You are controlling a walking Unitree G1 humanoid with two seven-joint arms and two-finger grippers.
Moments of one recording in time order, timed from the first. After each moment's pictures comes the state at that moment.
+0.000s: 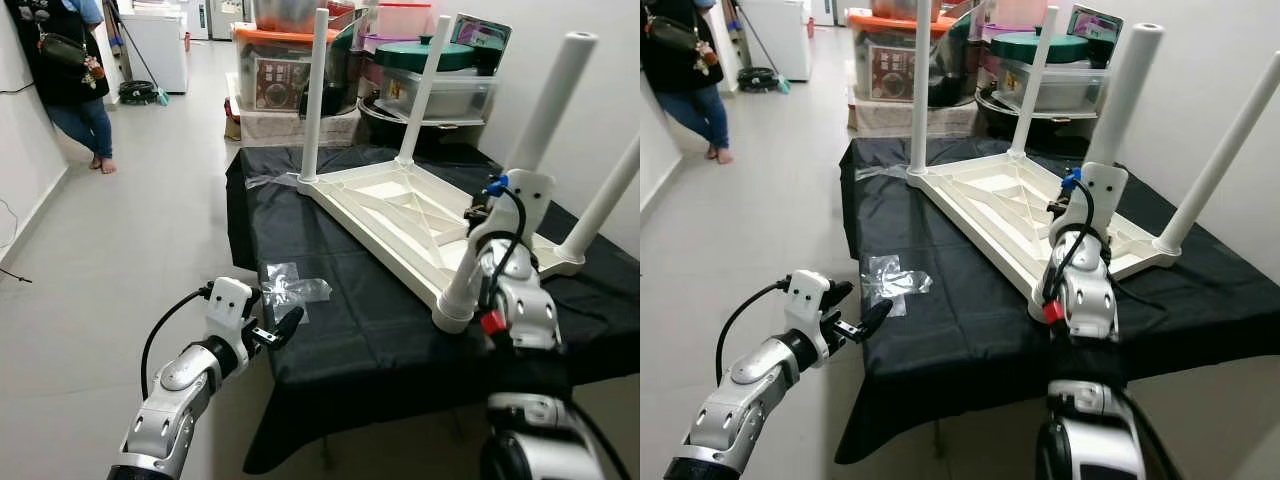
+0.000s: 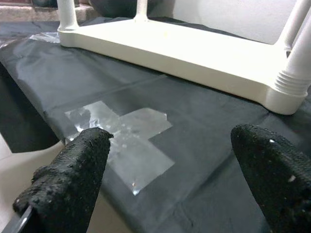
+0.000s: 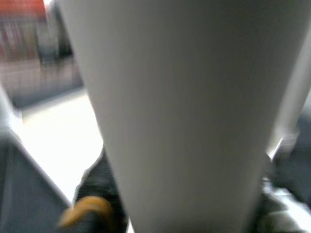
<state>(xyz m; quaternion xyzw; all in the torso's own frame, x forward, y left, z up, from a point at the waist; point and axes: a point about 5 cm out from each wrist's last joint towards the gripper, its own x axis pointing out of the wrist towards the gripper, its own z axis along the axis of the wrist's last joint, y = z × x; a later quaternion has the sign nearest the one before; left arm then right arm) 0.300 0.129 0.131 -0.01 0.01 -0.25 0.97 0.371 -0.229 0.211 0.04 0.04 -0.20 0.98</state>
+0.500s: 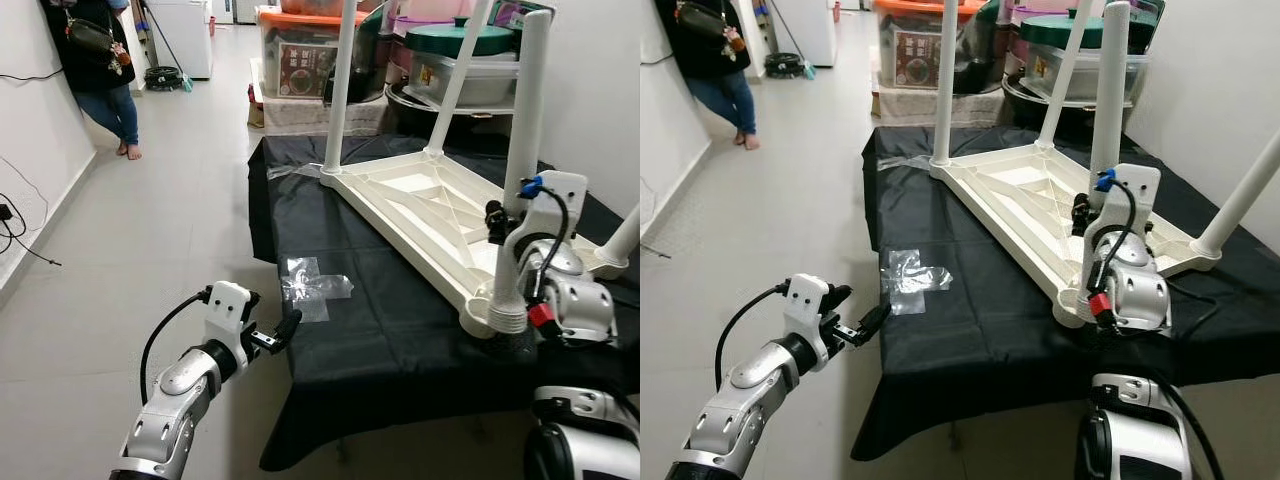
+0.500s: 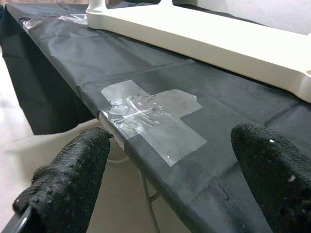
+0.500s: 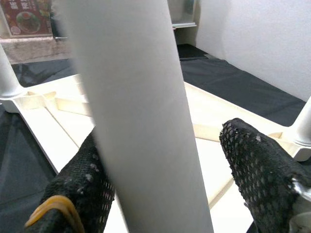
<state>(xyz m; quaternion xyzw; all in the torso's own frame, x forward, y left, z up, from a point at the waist) 0.297 0.130 0.126 -0.02 0.02 -0.24 0.97 0.360 -0.271 0.241 0.01 0.02 -0.18 0.98</state>
